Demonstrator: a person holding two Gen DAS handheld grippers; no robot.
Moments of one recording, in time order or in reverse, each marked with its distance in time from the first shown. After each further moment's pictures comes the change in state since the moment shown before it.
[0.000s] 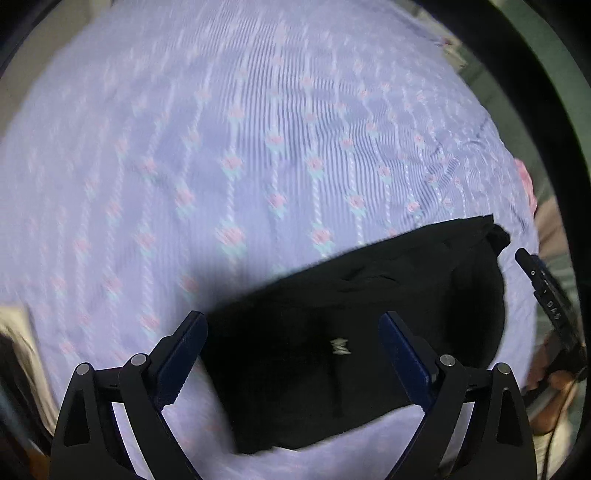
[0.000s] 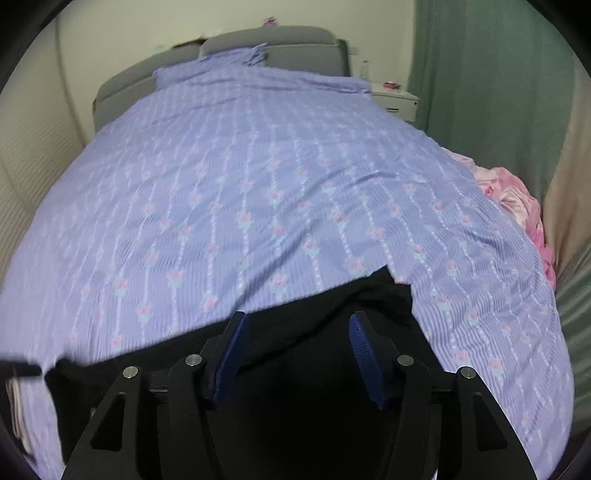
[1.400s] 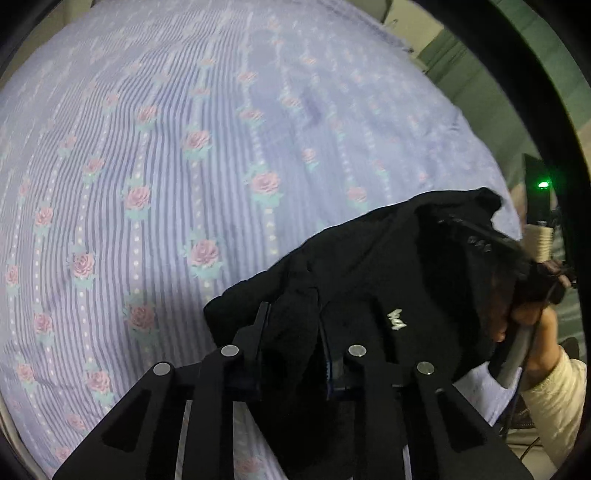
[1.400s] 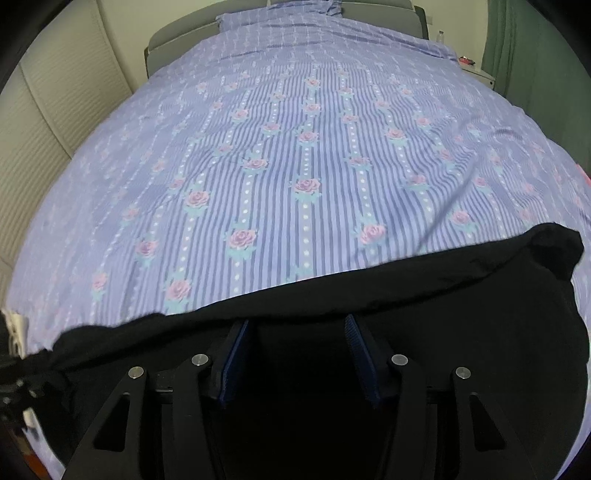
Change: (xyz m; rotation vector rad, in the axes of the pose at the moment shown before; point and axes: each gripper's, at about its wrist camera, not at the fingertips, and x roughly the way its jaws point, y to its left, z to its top) left arm 0.061 0.081 -0.054 0.034 -0.050 -0.177; right arm 0.109 0.121 -0.035 -0.070 0.138 0.153
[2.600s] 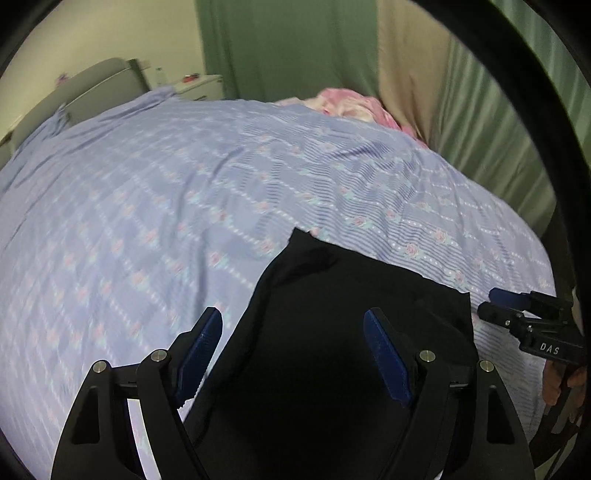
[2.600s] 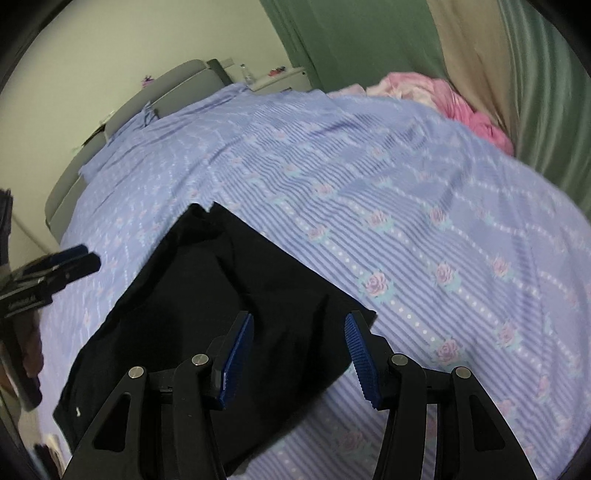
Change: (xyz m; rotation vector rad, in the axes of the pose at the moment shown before) left arm 0.072 -0.373 0.083 0.885 -0.131 -0.039; right arm -0.143 -0.290 -0.162 0.640 -0.251 -0.096
